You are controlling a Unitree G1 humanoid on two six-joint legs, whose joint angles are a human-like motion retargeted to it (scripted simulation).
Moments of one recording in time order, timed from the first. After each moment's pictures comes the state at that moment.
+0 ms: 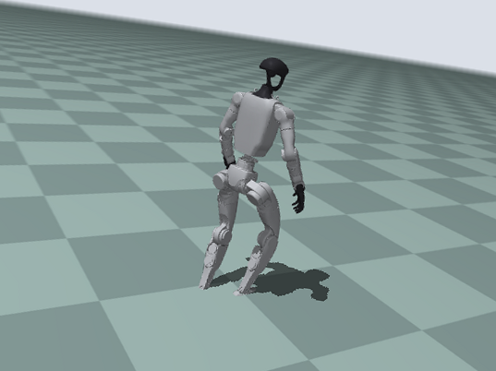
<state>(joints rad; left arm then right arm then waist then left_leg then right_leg) 0.02 0.31 -0.37 0.96 -0.23 -0.09 -0.05 -0.07 -0.49 0.53 0.84 -0.27 -0.05 0.05 -0.01 0.02 -0.08 -0.24 -0.11 0.15 0.50 -0.71 0.11 -0.68 -0.08 -0.09 0.91 -0.55 0.07</state>
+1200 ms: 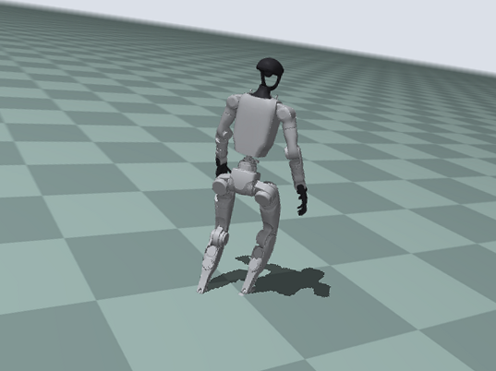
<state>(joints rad) -0.17 0.34 -0.39 1.20 -0.21 -0.04 -0.08 -0.08 -0.41 0.42 1.10 -0.02 -0.05 -0.05 -0.11 0.05 -0.07 -0.30 0.02 0.06 0.67 -0.77 0.03 -0.60 -0.06 -0.20 0.82 -0.57 0.00</state>
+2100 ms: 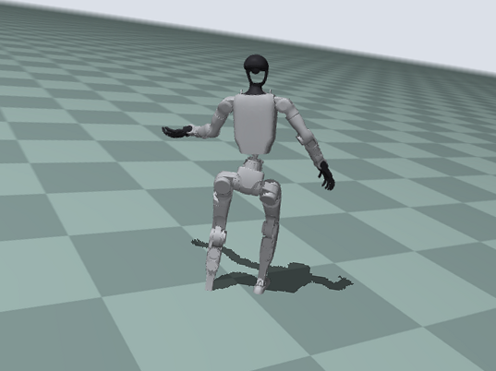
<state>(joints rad) -0.37 0.60 0.70 0.71 -1.33 -0.52 0.43 -0.08 -0.60 0.32 0.93 -0.19 0.02 -0.02 -0.26 -0.23 -0.21 -0.44 -0.12 0.03 0.40 -0.56 -0.02 -0.92 -0.27 -0.04 1.06 -0.55 0.03</state>
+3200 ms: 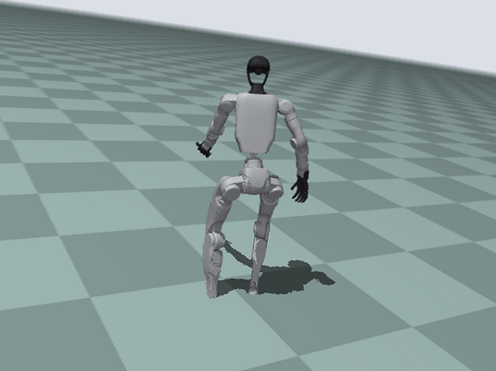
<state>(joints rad) -0.74 0.34 0.01 1.25 -1.20 -0.11 -0.12 -0.02 -0.48 0.37 0.97 -0.10 -0.02 0.10 -0.33 0.07 -0.17 -0.66 0.12 0.16 0.52 -0.48 -0.20 -0.88 -0.22 -0.34 0.91 -0.53 -0.13</state>
